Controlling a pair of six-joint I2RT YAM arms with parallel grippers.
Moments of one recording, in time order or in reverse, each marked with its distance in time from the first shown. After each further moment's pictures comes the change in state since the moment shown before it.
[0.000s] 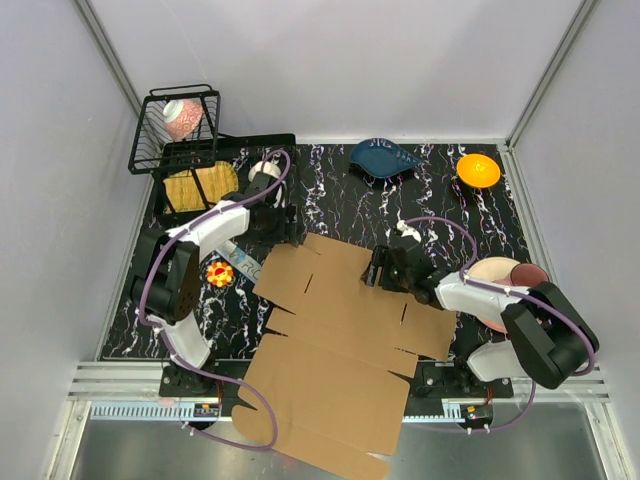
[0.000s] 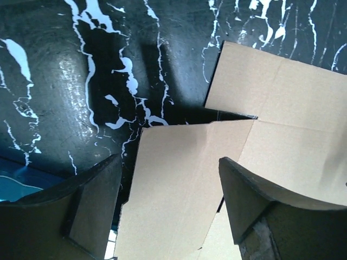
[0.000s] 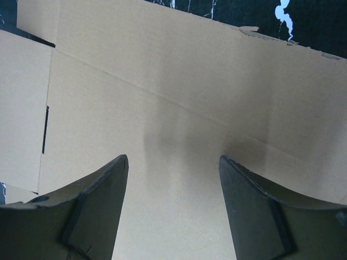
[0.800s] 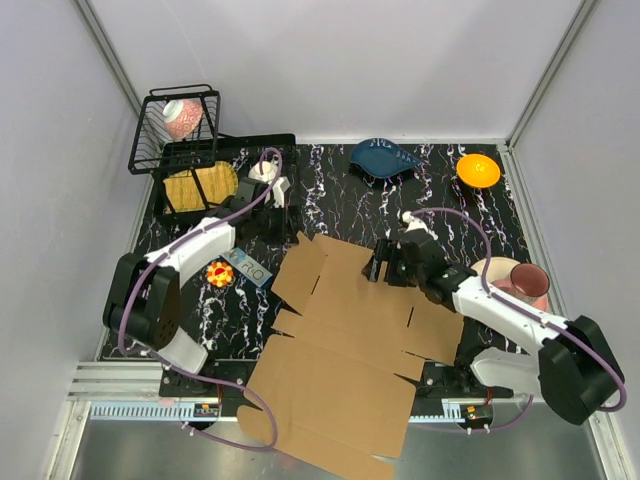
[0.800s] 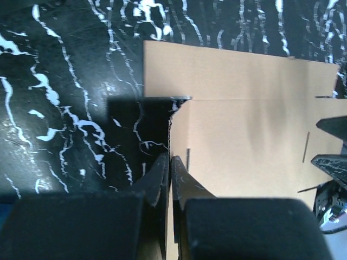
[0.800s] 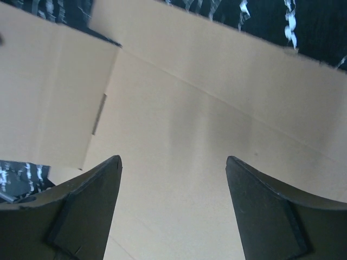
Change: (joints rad) left arm 0.012 -0.161 -0.159 0.224 0.265 0.028; right arm -0.001 -0.196 0.051 -0.205 -0.035 -0.047
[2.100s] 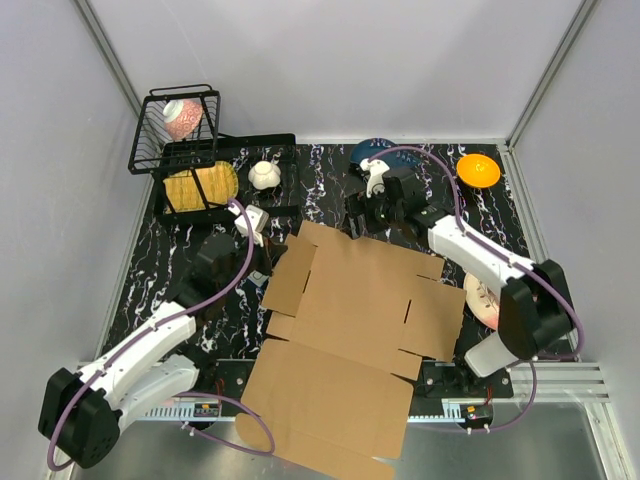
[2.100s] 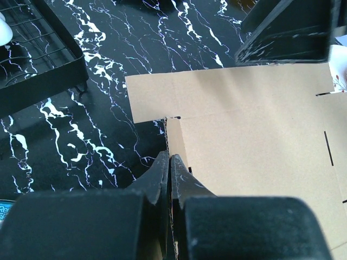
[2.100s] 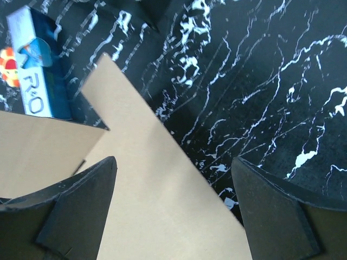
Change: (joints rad) left arm -0.155 -0.725 -0.541 0.429 -0.212 0.139; right arm -0.067 0.316 0.552 -0.095 -0.198 -0.507
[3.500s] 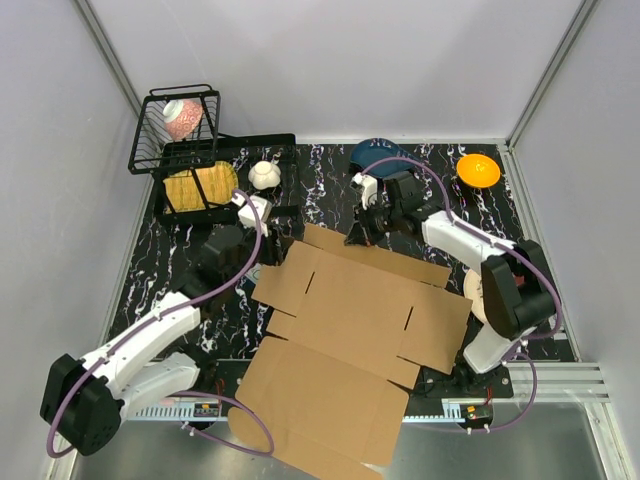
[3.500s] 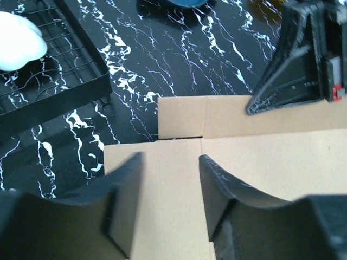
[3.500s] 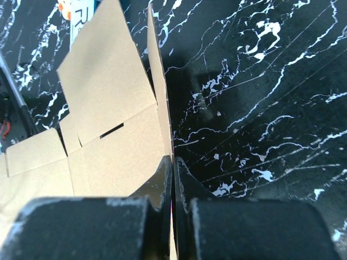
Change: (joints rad) left arm -0.037 0.066 0.058 0.008 -0.124 0.023; right arm -0.089 0.190 -0.010 0.014 -0.462 -0.137
